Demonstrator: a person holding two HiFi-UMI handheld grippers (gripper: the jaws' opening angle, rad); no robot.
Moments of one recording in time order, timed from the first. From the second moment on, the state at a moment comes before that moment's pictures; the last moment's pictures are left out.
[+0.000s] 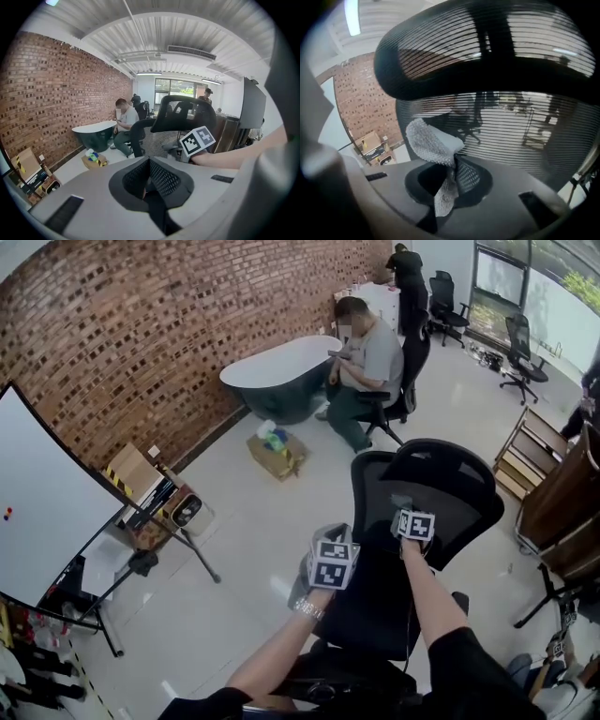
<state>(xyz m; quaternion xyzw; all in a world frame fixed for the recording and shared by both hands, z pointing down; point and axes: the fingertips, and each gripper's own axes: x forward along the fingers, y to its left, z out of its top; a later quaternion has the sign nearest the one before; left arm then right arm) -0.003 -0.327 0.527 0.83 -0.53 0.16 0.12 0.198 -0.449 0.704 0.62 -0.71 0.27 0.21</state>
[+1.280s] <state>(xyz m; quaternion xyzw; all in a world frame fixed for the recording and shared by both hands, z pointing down) 0.008 -0.307 0.530 0.83 -0.52 0.17 0.12 0.097 -0.449 0.729 0.55 -0.76 0.28 0.21</state>
